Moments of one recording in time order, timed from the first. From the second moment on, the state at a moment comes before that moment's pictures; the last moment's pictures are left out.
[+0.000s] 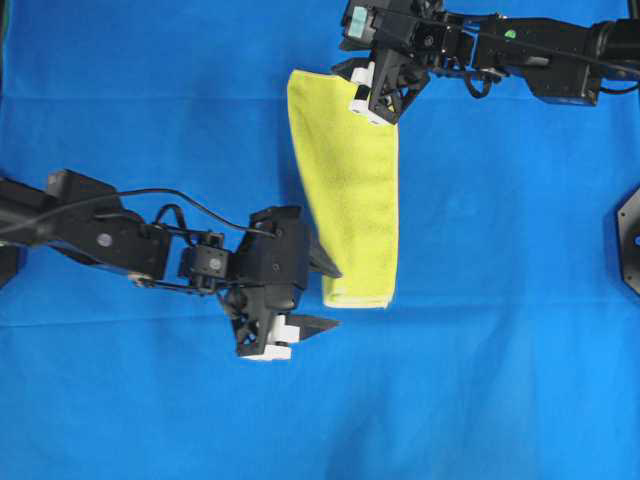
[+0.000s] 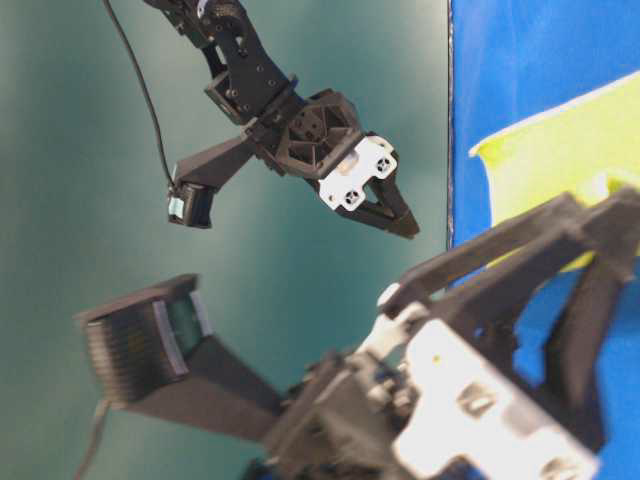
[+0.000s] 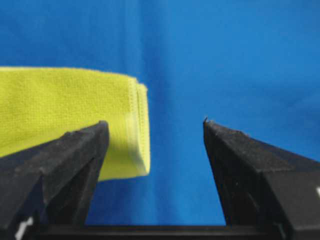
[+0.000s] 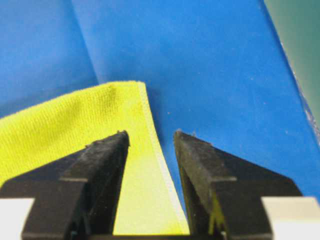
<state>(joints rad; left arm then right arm) -0.16 0.12 0.63 -0.03 -0.30 -0.09 -0.45 0.09 0.51 -0.35 0.04 0.21</state>
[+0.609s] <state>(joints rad) -0.03 -0.38 0.87 -0.03 -0.18 -0.04 -0.40 -0.44 0.85 -0.31 -0.02 0.26</state>
